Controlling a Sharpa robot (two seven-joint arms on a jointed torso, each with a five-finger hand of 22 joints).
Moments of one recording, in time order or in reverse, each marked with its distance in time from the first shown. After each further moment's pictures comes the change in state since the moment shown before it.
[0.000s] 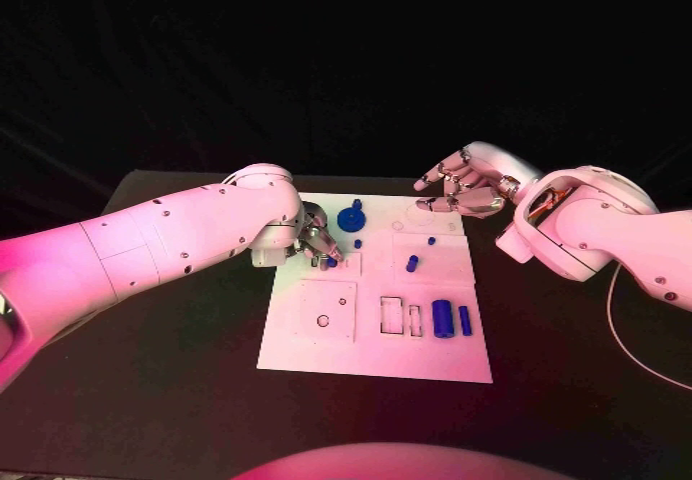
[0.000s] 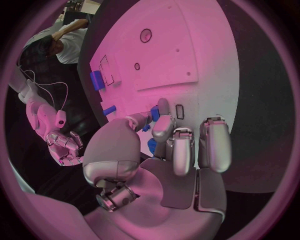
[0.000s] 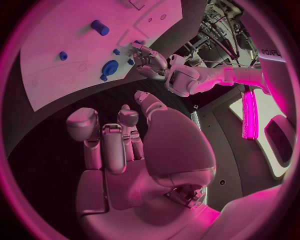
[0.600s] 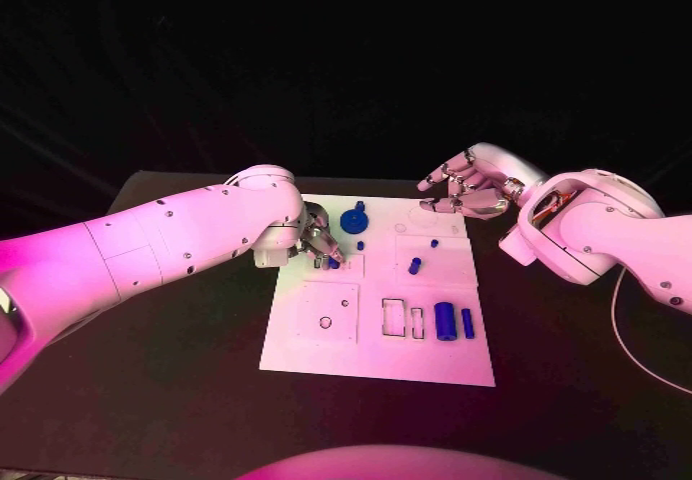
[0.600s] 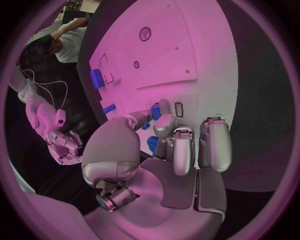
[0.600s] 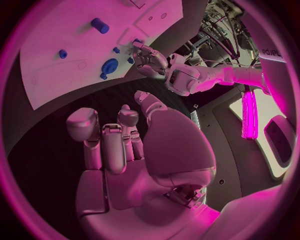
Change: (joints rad) left arm 0.001 -0.004 0.000 0.003 -0.001 -0.016 -0.002; left_hand 0.025 -0.040 0.014 -0.012 0.000 -0.039 0.008 0.014 0.021 -0.036 0.009 -0.023 -0.033 0.000 0.007 0.000 0.000 0.000 -0.004 0.004 -0.004 0.000; right arm 0.000 -0.001 0.000 0.001 0.000 -0.014 0.004; right_hand 0.000 0.000 0.003 -0.003 -0.006 0.000 0.000 0.000 0.000 0.000 0.000 0.000 0.000 0.000 0.000 0.000 0.000 0.000 0.000 0.000 0.000 0.002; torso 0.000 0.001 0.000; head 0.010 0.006
